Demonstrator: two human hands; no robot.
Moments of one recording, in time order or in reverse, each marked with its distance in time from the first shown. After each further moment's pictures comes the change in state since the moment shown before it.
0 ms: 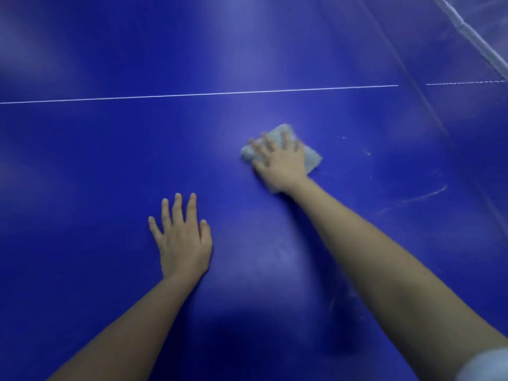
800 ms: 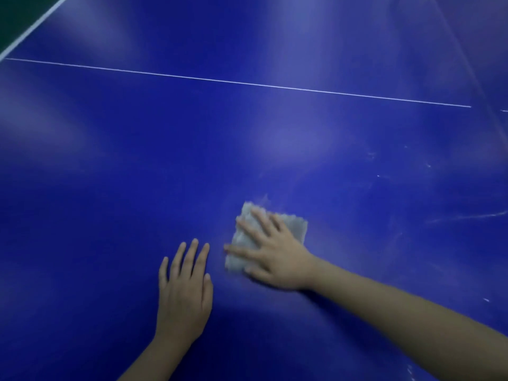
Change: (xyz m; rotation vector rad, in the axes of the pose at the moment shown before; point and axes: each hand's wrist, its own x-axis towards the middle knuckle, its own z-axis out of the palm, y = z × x) left_hand -0.147 -0.106 -0.018 0.068 0.009 0.033; right_hand -0.167 -0.117 0.018 -0.009 -0.106 -0.860
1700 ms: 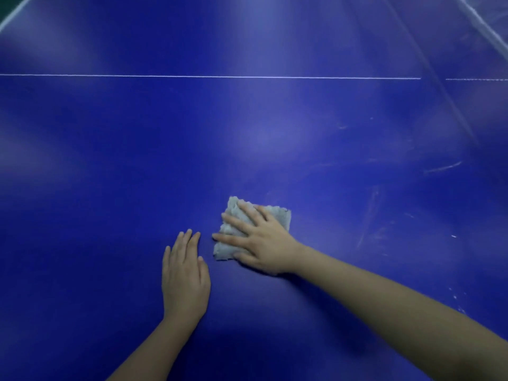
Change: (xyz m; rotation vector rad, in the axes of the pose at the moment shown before) left_hand -0.010 -0.007 -0.004 -0.230 0.028 -0.025; right_hand -0.004 -0.040 0.012 0.019 0.023 0.107
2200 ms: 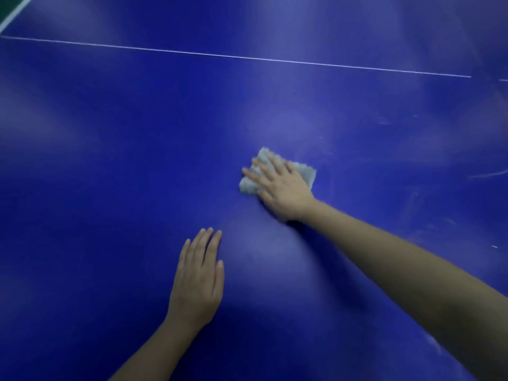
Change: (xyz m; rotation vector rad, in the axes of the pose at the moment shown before) left_hand -0.022 -0.043 -0.014 -0.006 -0.026 0.195; right_hand 0.073 0.032 -0.016 -0.056 -0.006 0.257
